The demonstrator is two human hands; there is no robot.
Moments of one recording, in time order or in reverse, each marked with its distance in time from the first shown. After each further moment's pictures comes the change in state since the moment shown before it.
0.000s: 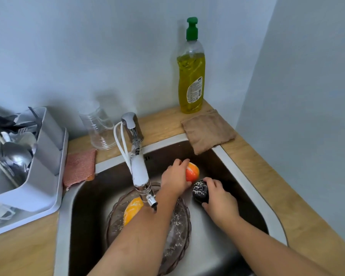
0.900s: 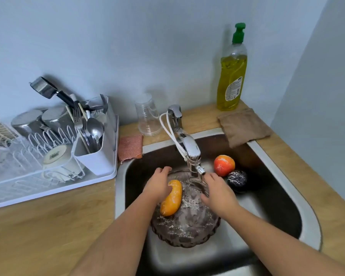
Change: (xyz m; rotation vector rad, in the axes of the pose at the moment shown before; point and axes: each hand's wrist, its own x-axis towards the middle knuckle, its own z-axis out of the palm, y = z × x) left_hand -0.114 -0.118 -0.036 -0.154 0.044 -0.248; right_hand -0.034 -0.080 0.014 0.084 0.009 -0.376
